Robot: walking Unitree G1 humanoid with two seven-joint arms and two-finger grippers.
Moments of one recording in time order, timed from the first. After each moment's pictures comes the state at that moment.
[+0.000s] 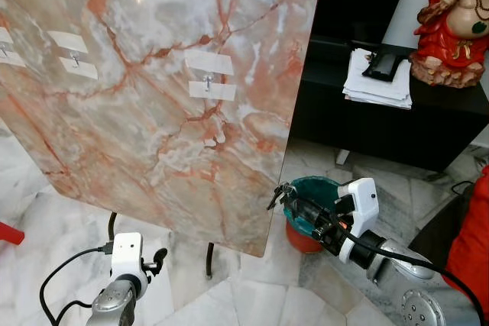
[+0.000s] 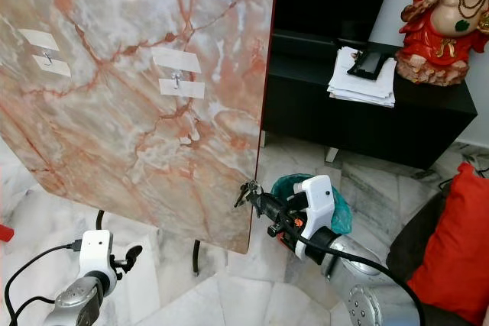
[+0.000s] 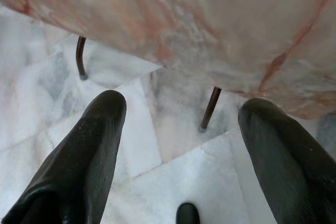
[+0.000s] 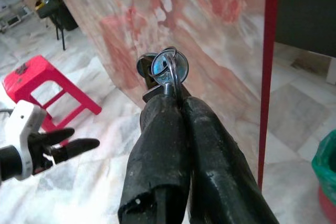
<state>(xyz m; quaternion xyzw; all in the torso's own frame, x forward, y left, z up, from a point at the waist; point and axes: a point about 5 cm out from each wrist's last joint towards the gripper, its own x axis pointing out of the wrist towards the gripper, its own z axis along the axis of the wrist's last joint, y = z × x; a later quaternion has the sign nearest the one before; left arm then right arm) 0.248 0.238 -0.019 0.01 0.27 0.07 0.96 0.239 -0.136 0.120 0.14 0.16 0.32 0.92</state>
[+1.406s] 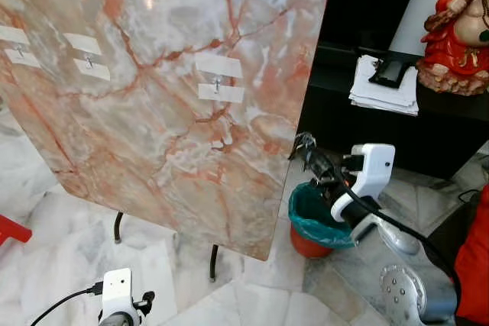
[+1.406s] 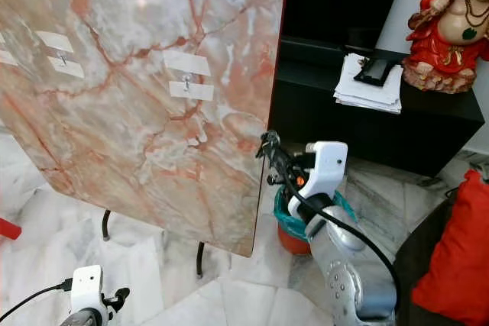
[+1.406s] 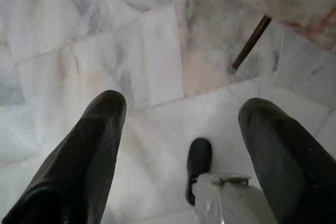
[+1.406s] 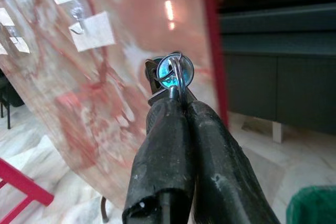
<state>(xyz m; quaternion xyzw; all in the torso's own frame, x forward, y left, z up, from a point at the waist) 0.209 0.241 -0.056 -0.02 0.37 0.13 0.92 0.276 -0.128 0.161 0.16 0.04 0.18 0.97</state>
